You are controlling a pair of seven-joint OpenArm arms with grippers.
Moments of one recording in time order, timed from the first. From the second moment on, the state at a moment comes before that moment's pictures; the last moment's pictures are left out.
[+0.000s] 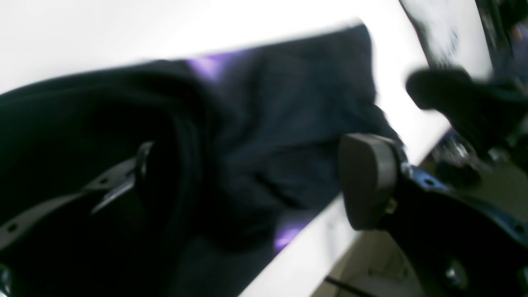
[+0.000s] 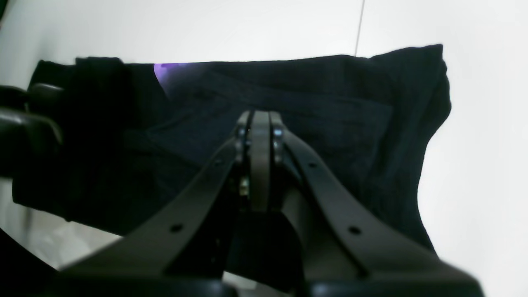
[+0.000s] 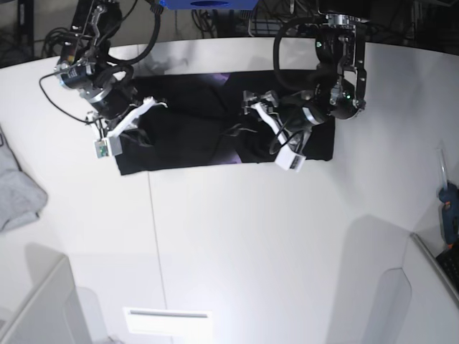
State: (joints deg) left arm 10.4 -5.7 2.7 103.1 -44.9 -16.8 61.5; right arm -18.8 -2.3 16.5 111.0 24.6 26.6 -50.7
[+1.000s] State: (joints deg) left arm 25.0 -18.1 -31.7 106.7 -43.6 -24.8 54.8; right arm -7.1 2.6 36.8 101.9 41.8 27.0 -74.3
